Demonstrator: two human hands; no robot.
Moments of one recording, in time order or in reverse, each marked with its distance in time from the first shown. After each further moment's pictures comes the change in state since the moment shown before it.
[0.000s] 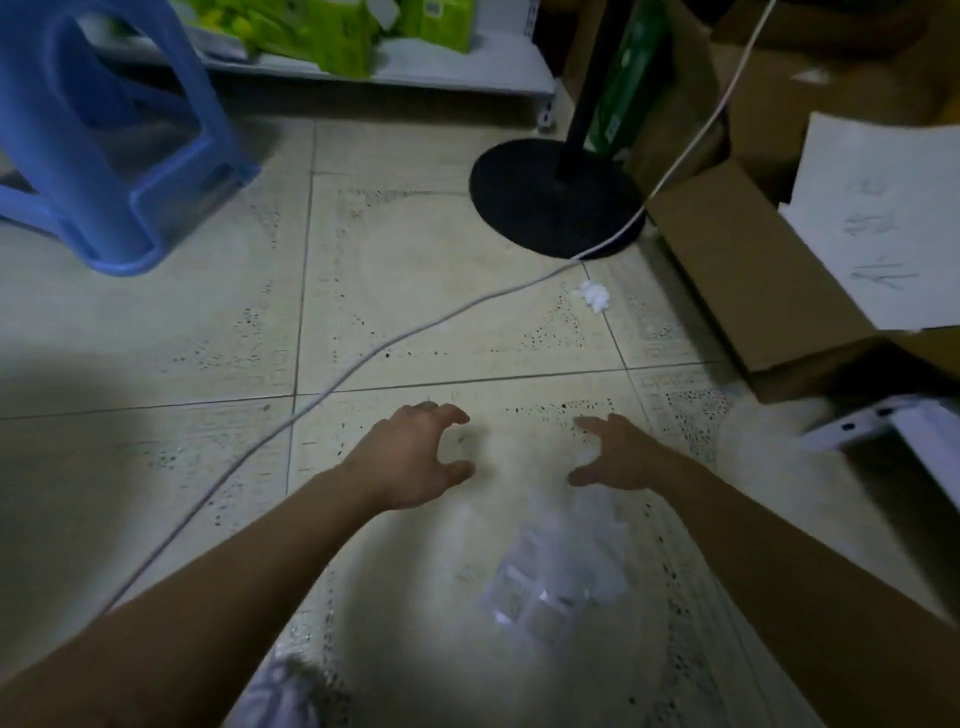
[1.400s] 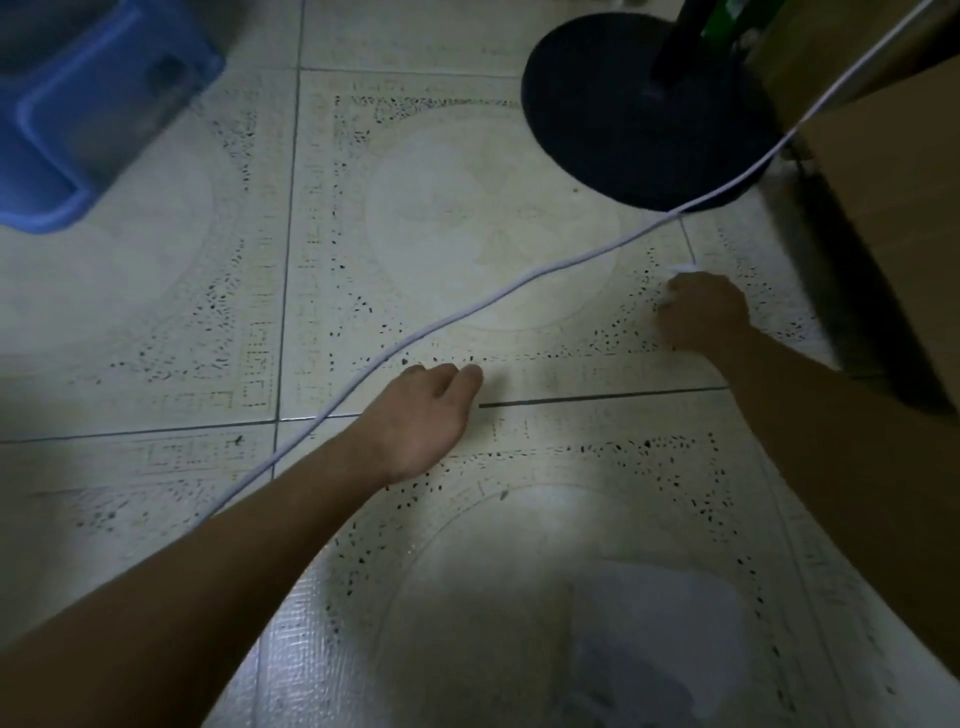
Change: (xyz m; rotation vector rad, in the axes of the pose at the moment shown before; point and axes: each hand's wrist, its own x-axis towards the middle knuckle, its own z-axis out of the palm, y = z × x) left_hand 0.121 -0.052 -0.020 -0.296 -0.043 -0.145; right_hand 0.230 -0.014 -0.098 0.050 0.488 0.042
